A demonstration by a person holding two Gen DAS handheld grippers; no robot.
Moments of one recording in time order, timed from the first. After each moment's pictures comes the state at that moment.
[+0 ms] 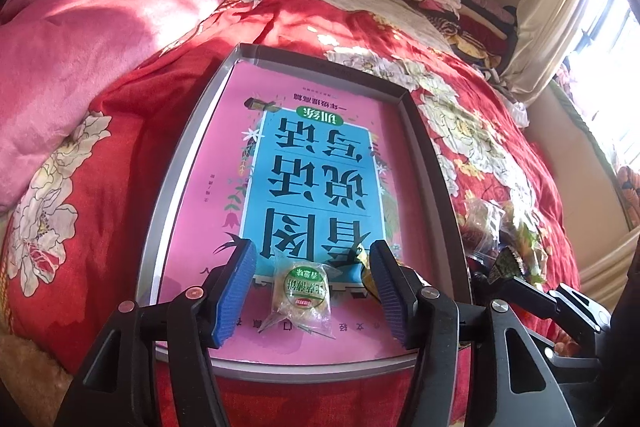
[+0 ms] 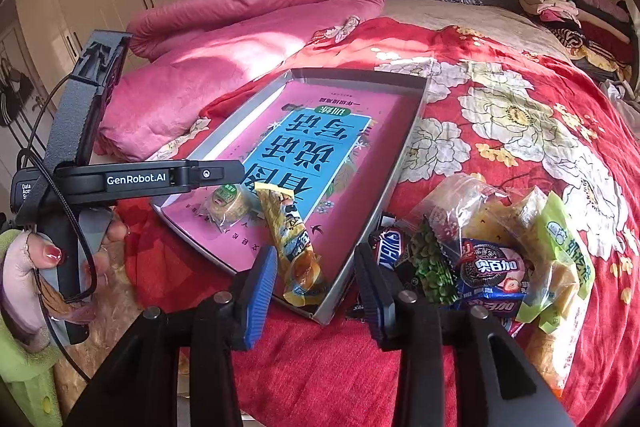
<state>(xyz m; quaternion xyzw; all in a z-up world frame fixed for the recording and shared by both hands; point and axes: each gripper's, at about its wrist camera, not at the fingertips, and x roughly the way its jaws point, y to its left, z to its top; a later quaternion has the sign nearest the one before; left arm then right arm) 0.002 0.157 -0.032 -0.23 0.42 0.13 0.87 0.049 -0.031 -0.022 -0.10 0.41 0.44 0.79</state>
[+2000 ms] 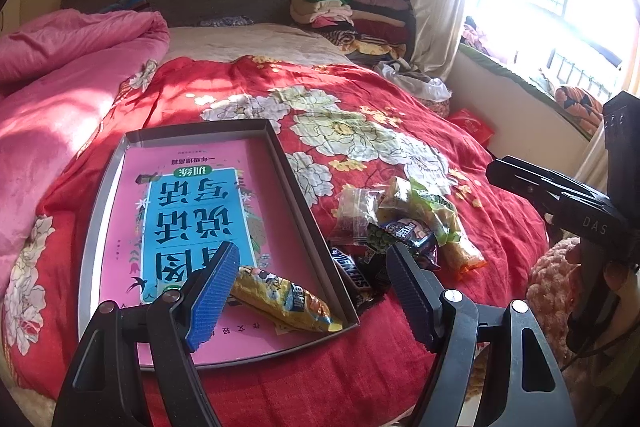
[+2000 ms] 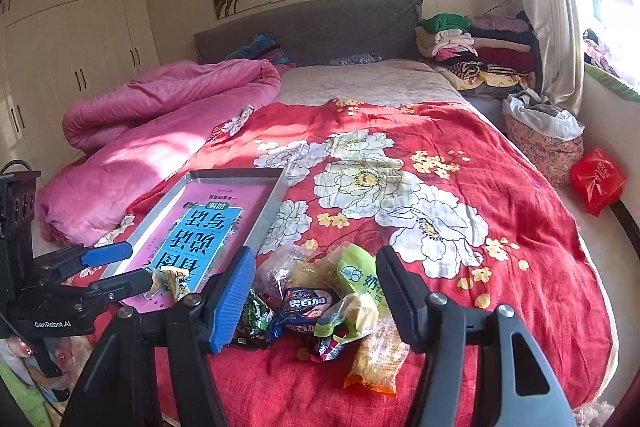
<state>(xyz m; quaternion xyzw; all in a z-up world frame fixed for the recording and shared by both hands) -0.007 0.055 0.009 -0.09 0.35 0.01 0.93 0.081 -0.147 0.039 -0.04 0.32 0.30 0.90</state>
